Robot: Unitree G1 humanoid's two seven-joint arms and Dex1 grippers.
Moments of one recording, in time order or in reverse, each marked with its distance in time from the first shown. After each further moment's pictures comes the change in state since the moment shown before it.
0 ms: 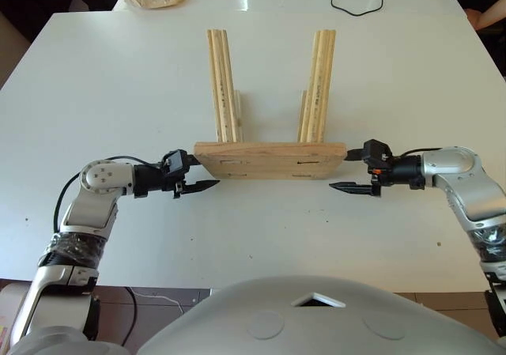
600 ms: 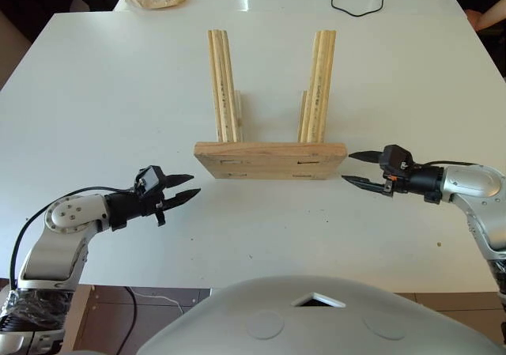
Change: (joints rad) left arm 0.378 0.079 0.204 -0.379 -0.132 0.267 0.193; right arm 0.242 -0.058 -0.172 -0.215 0.024 -0.042 -0.140
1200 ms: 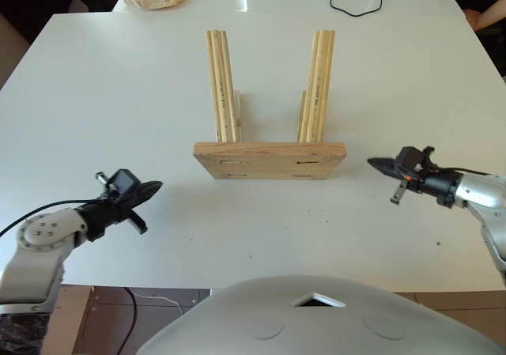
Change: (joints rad) left arm 0.135 0.001 0.085 -0.047 0.119 -0.037 0.260; right arm 0.036 0.016 -0.056 0.045 -0.162 -0.167 -0.242
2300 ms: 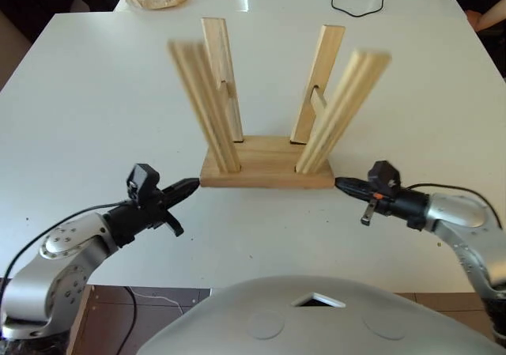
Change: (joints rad) left arm 0.065 -0.125 0.147 -0.452 -0.555 0.543 0.101; right arm 0.154 0.055 -0.023 -0.384 0.359 0.439 0.007
